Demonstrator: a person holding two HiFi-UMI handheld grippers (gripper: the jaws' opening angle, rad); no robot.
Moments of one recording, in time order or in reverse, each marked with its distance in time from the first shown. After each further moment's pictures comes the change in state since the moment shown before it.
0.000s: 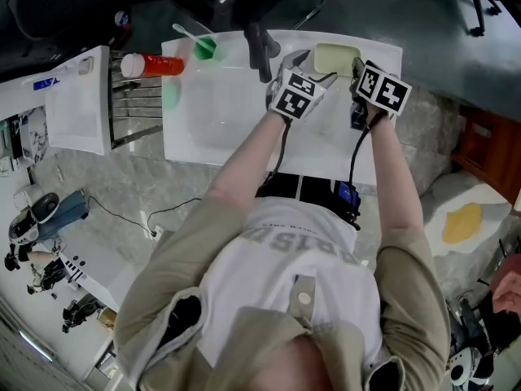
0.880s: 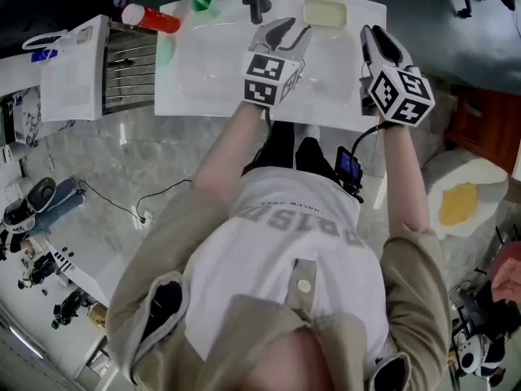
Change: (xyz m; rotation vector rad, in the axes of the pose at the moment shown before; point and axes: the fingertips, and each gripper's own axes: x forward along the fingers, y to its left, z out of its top) left arm -0.146 -0.048 0.055 -0.035 -0.348 0.157; right arm -0.189 0.053 0.027 -0.286 -0.468 0.232
